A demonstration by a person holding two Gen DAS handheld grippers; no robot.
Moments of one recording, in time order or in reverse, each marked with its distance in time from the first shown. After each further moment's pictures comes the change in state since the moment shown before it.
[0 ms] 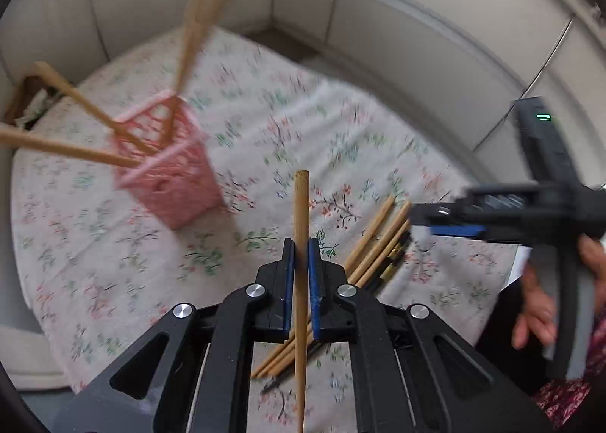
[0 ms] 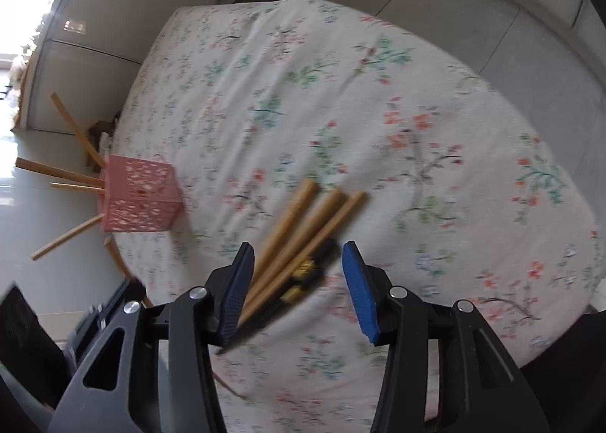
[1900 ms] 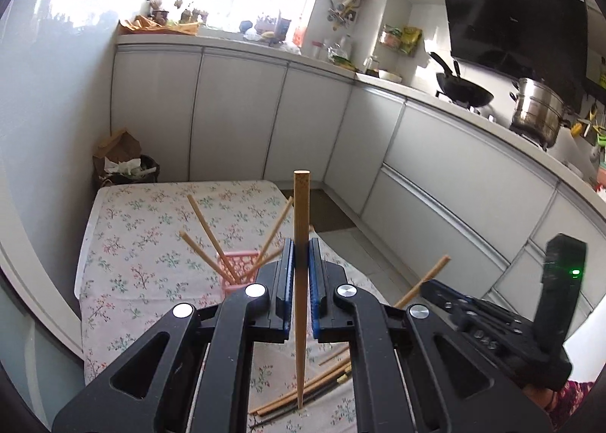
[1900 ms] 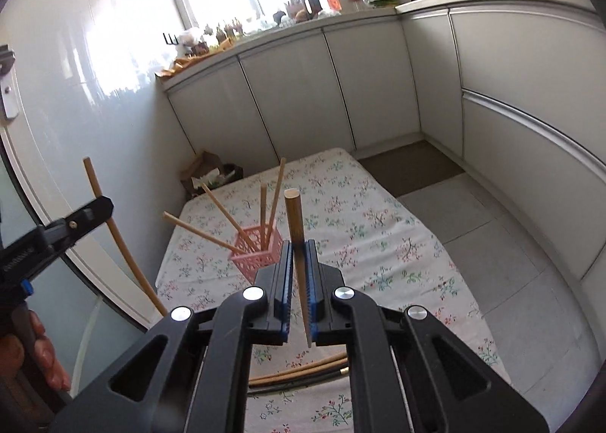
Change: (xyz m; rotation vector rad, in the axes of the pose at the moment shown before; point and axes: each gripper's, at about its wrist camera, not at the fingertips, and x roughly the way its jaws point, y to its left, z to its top) left arm -0.185 -0.020 -0.008 -0.283 -0.613 0.128; right arm -0.160 0.116 -0.102 -0.702 -0.616 0.089
